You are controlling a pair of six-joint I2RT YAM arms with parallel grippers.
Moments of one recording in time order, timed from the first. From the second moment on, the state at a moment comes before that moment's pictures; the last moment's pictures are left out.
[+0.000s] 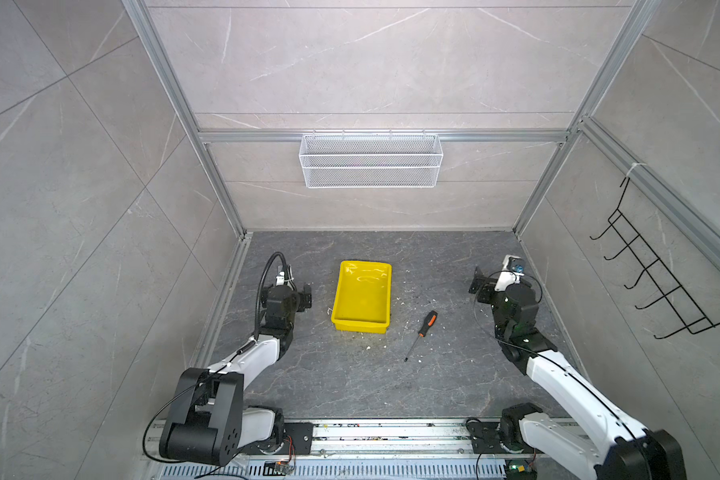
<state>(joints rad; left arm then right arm) -0.25 1.27 0.56 0.32 -0.33 -0.01 0.21 0.95 0.62 0.12 0.44 0.20</state>
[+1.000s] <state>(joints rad) -0.54 1.23 0.66 -0.16 -0.54 -0.61 0.53 1.49 0.93 -0.52 0.31 0.97</state>
